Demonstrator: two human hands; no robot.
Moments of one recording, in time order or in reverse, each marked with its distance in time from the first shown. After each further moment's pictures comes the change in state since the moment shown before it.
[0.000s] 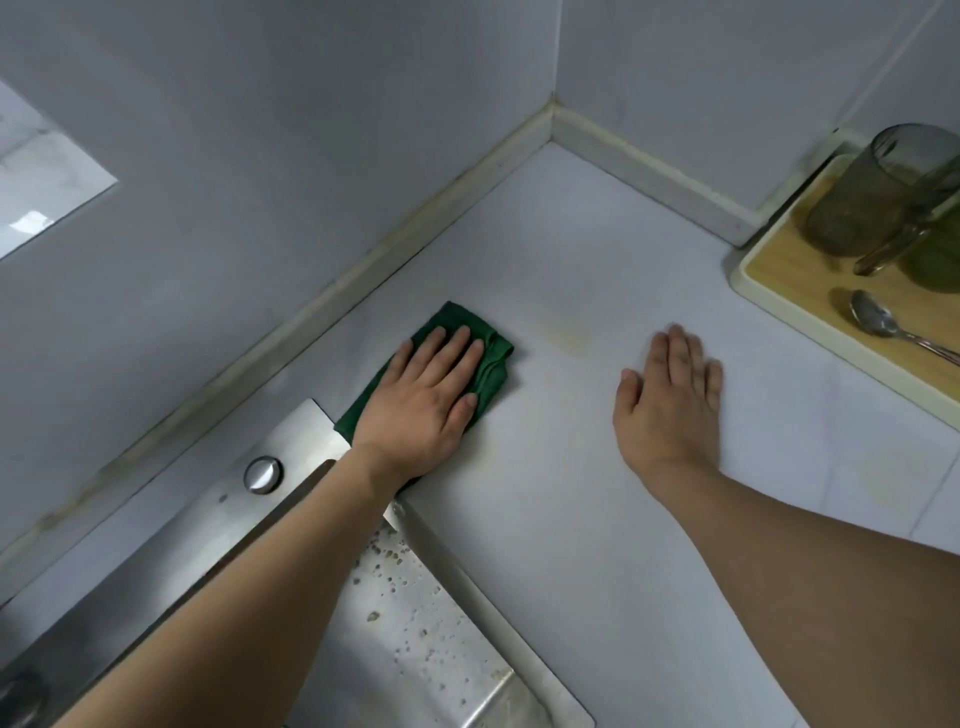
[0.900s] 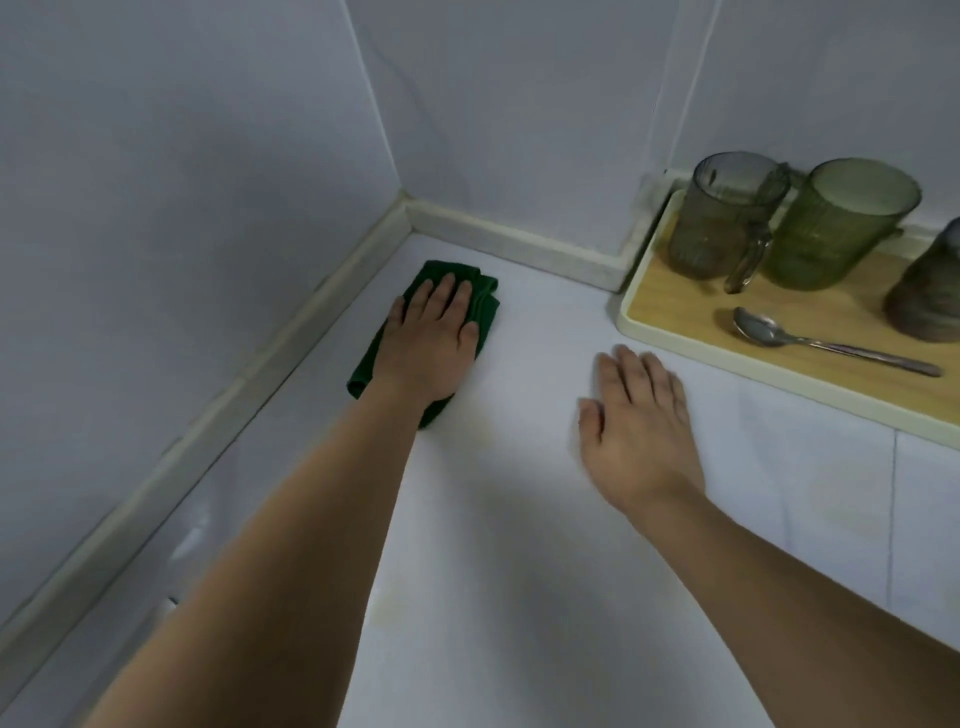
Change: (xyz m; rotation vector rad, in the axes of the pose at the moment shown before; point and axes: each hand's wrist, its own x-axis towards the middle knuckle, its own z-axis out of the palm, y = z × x) left_hand 0.220 0.059 -0.011 0.038 0.069 0.039; right_hand 0.040 0.043 -0.013 0.039 0.048 0.063
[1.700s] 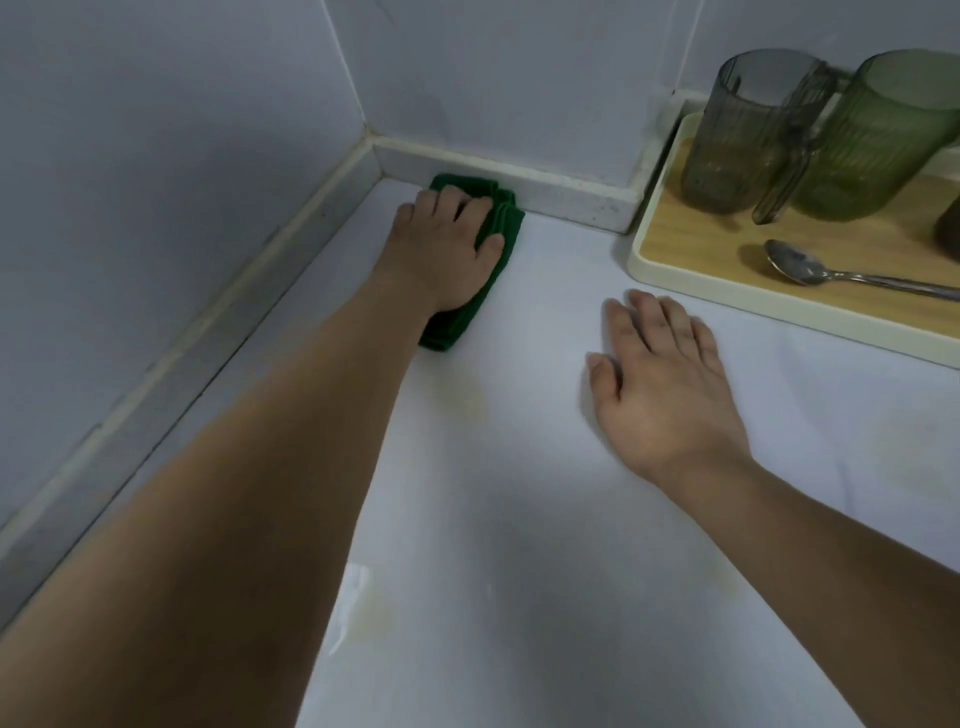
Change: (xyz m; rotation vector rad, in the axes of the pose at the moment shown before) left_hand 0.060 0.013 -0.006 0.137 0.119 0.190; right_hand 0.006 0.001 0.008 0.005 -0.013 0.010
